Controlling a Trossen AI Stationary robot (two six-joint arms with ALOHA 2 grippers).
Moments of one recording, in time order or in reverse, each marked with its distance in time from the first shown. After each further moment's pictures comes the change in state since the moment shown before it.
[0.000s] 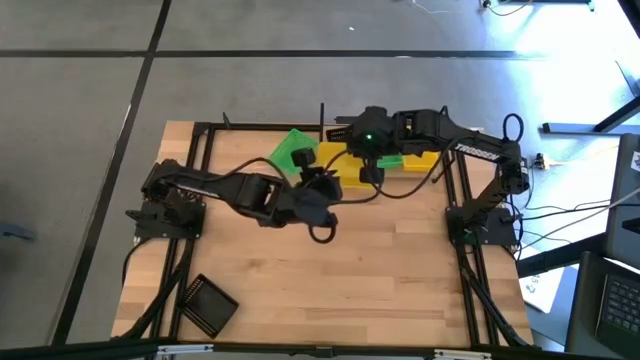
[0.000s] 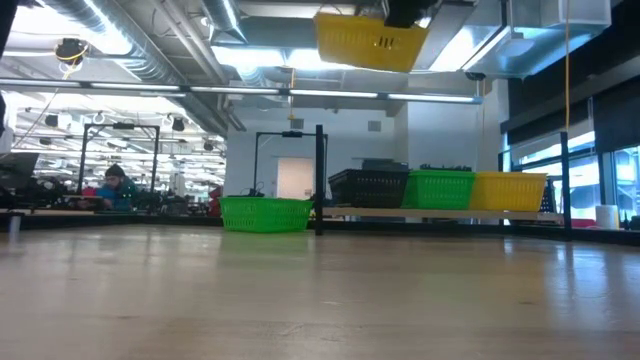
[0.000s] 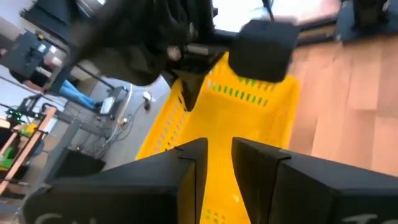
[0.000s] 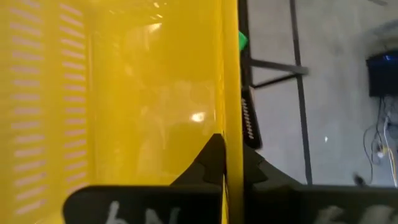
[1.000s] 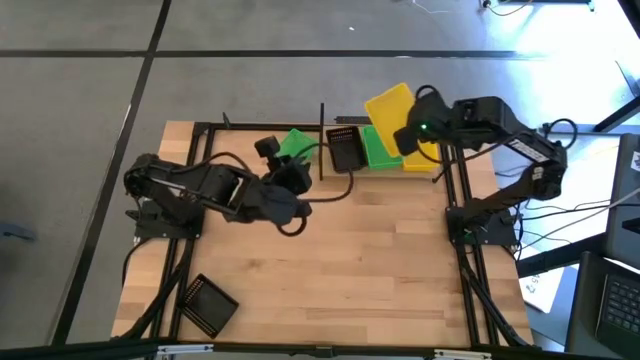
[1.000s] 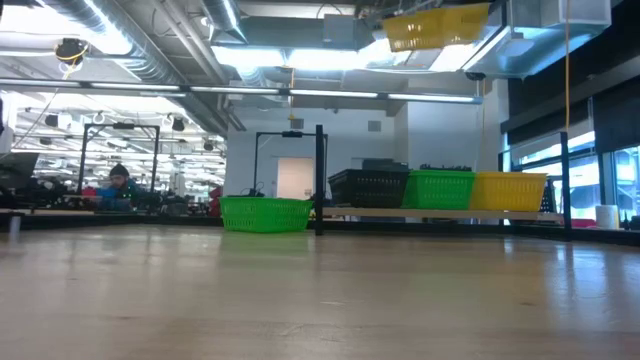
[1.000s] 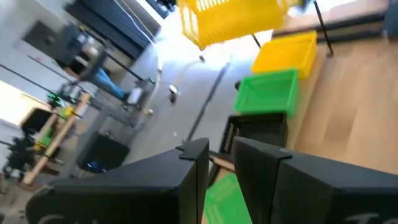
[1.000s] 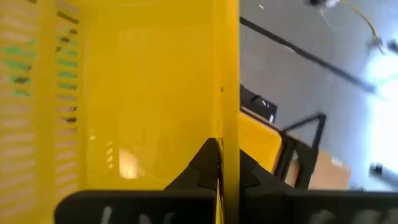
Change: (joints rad) left arm -0.062 -0.138 0.001 -0.211 -0.161 -0.118; right arm -0.079 -0.245 -0.037 -0.347 0.276 0.974
